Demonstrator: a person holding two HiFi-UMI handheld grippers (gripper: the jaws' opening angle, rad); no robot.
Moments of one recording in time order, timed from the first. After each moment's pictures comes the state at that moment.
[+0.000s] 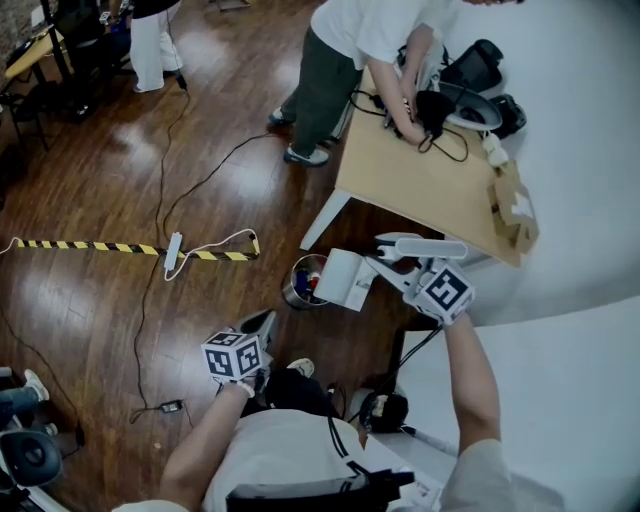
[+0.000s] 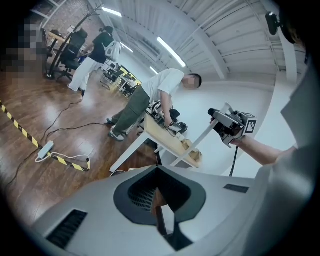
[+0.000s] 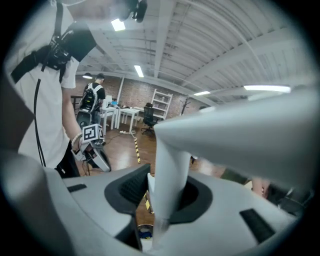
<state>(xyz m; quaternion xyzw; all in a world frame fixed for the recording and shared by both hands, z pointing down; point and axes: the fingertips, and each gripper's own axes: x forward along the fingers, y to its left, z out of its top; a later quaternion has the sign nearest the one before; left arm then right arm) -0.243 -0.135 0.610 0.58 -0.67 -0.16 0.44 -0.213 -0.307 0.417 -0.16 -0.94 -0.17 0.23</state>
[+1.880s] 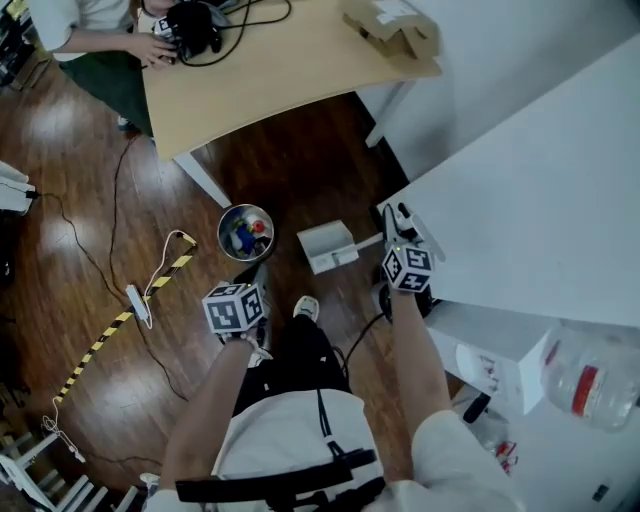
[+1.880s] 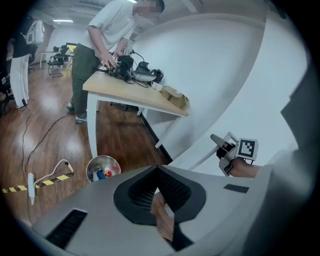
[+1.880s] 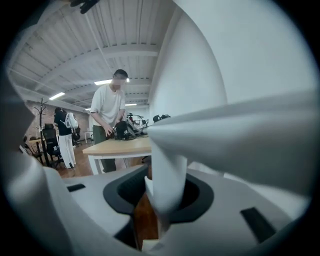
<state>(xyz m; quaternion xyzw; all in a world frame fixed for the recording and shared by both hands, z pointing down) -0.065 -0.332 0.681 0.69 -0.54 0.13 0.47 0.227 -0.498 0.640 0.57 -0.80 0.13 0.12</state>
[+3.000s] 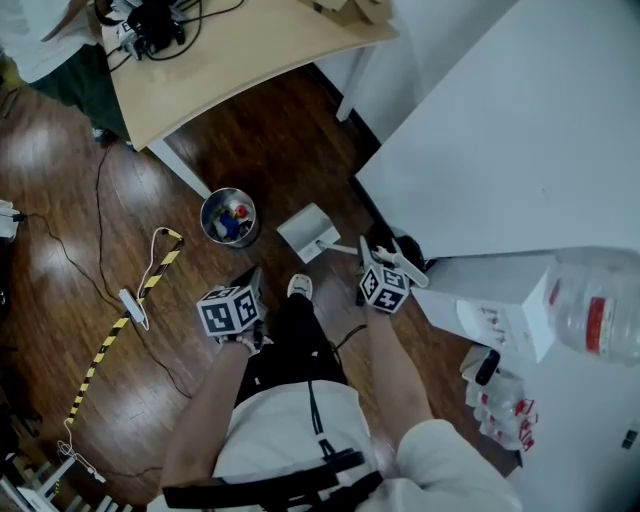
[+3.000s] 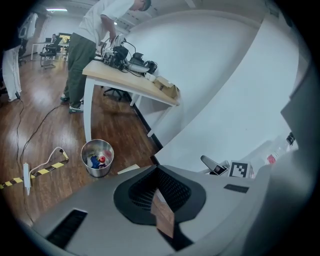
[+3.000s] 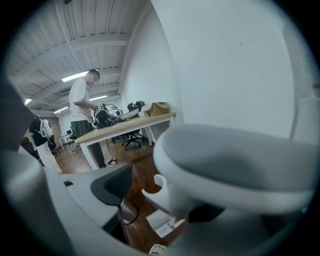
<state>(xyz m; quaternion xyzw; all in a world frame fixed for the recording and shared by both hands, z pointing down) -0.024 -0.241 0.694 0.71 -0.49 0.14 0.49 0.281 -0.310 0.733 0.67 -0.68 0.25 0.13</state>
